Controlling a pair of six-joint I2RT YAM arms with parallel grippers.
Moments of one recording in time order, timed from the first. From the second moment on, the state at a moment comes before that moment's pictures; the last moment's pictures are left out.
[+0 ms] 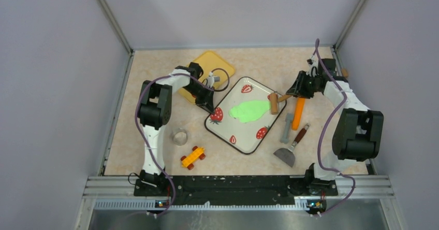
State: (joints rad) left arm -0.28 2.20 1.62 -0.90 0.72 0.19; right arm -0.11 1.61 1.14 -0.50 -0.40 0.21
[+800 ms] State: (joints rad) left arm -0.27 2.20 1.62 -0.90 0.71 0.19; right arm 0.12 1.67 1.26 -0.60 -0.69 0.16
